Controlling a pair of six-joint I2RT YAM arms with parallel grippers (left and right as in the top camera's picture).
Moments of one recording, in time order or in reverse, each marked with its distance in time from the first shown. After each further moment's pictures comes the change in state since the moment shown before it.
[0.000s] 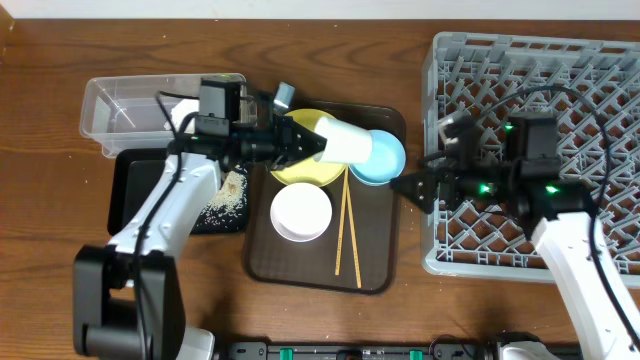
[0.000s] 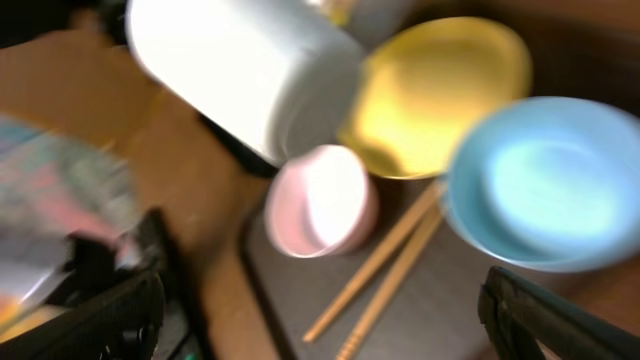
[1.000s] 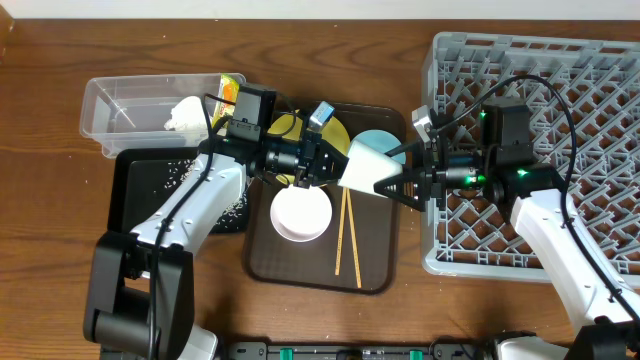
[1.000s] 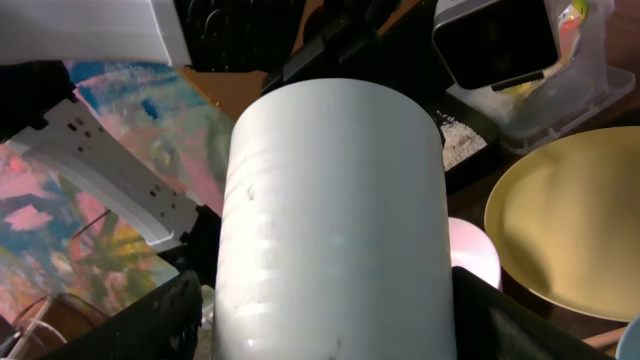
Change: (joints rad) left arm -0.113 0.026 0.000 0.001 0.202 -0.011; right arm 0.046 0.124 0.000 0.243 -0.382 -0.063
